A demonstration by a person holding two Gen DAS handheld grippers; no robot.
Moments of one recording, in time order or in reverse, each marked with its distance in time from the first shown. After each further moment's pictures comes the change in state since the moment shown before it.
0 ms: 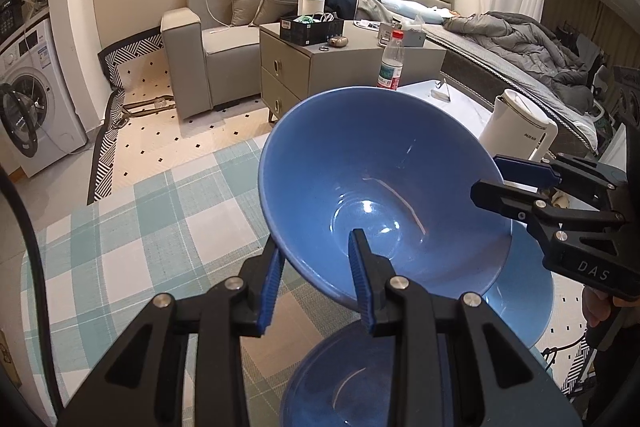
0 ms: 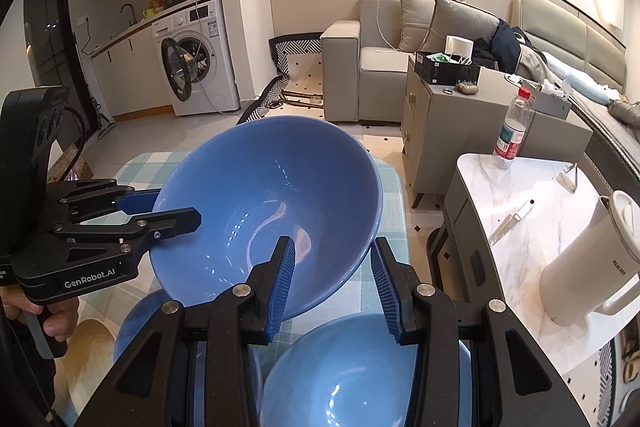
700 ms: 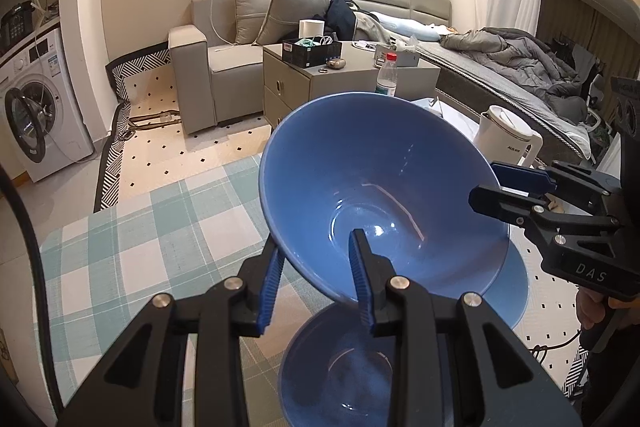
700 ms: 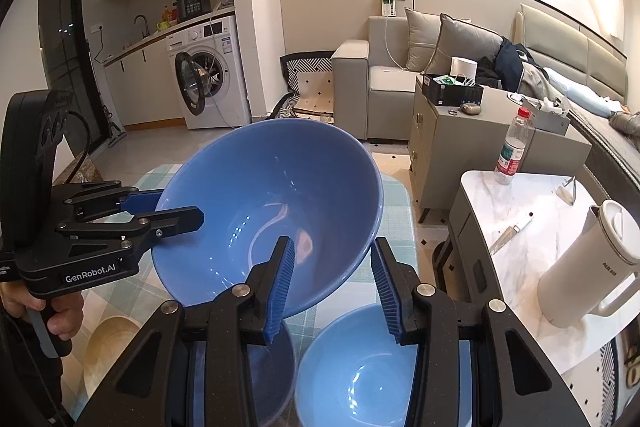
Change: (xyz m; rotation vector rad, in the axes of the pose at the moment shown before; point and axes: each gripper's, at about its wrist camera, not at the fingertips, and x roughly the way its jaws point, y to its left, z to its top) left arm -0.048 -0.002 -0.009 -0.004 -0.067 0.001; right arm -0.054 0.022 -0.004 -0.012 -0.066 0.025
